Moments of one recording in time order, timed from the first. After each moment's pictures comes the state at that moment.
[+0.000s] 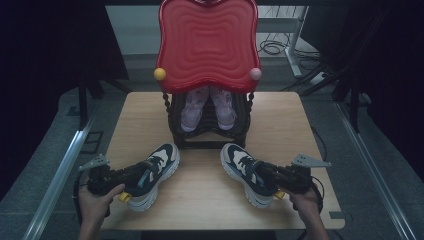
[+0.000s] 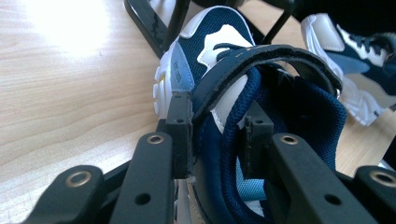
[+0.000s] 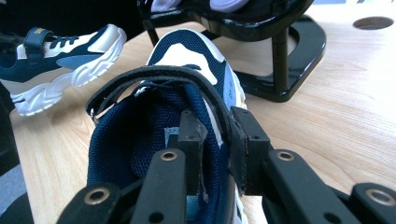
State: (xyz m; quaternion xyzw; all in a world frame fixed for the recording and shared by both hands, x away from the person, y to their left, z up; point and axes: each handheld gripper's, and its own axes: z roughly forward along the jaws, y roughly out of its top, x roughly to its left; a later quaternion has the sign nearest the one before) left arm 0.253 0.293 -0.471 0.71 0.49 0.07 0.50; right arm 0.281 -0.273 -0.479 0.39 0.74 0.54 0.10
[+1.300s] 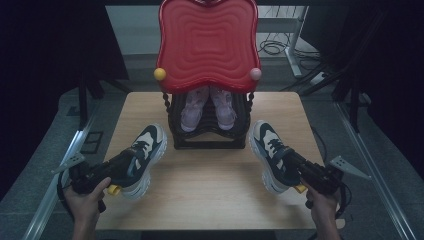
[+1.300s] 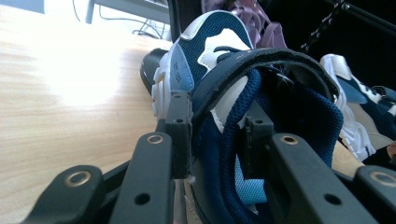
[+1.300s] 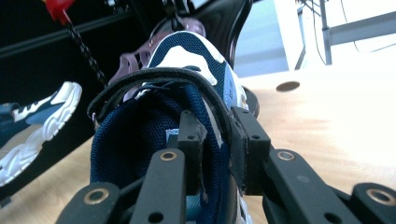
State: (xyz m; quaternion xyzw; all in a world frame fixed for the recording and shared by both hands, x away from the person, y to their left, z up) left arm 0.243 0.315 -0.446 0.63 0.50 0.12 0.59; right arm 0.264 -0.328 -0.459 0.46 0.60 0.63 0.16
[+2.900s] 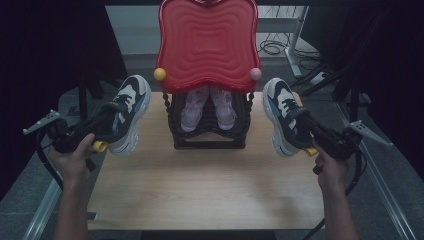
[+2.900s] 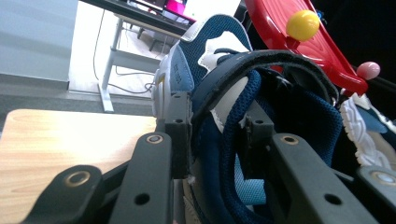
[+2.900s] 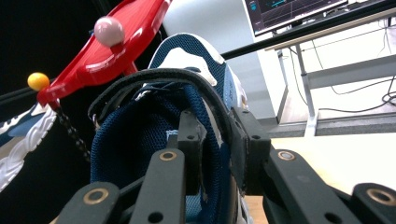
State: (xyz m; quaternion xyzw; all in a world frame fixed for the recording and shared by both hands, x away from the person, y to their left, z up) left arm 0.302 0.336 -0.355 0.58 0.49 0.19 0.63; right arm 0.313 -0.336 -0.374 0.46 0.55 0.66 0.22
